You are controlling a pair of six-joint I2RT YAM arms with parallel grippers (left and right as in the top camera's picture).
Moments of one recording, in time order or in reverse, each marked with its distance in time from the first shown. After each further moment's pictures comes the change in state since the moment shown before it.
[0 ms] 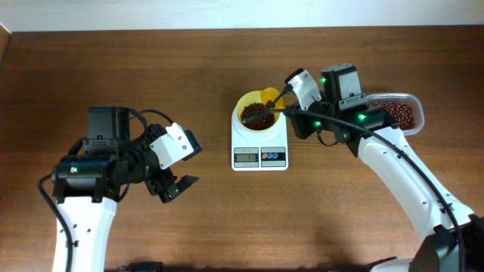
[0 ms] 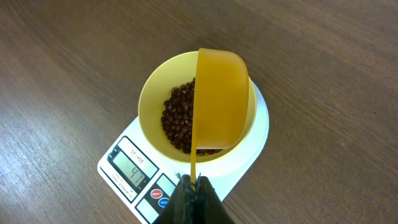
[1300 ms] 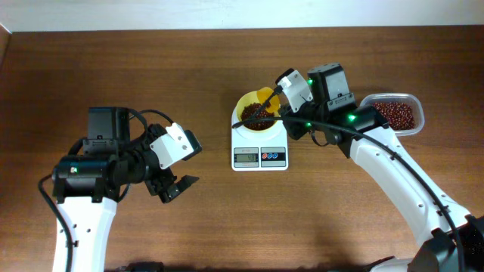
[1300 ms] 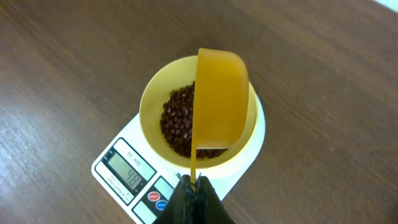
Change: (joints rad) left arm 0.000 0.000 0.000 0.000 0.000 0.000; right arm 0.071 0.005 0.046 -0.031 0.111 -0.002
